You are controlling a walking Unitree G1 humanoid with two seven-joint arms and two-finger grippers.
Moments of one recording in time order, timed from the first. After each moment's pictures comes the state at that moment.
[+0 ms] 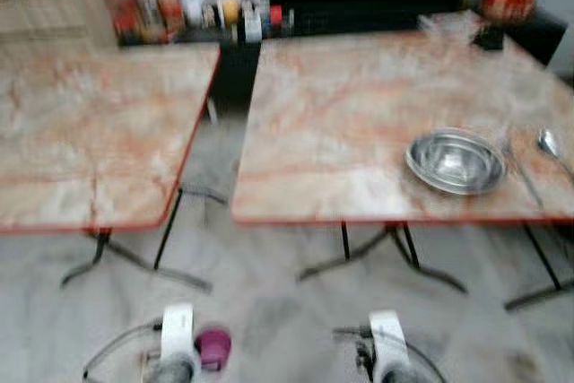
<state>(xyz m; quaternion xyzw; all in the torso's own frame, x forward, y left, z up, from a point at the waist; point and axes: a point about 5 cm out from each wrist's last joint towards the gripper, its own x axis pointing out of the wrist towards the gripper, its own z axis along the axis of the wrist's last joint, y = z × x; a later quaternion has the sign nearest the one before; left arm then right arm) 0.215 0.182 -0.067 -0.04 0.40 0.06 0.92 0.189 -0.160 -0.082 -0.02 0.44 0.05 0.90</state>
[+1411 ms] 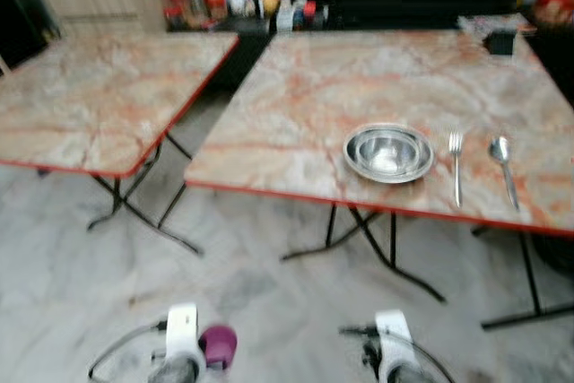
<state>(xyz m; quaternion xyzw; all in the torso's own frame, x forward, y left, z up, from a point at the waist) 0.213 0.173 -0.069 -0.06 0.40 0.05 0.91 0.190 -0.170 -0.081 -0.03 0.44 0.04 0.90</state>
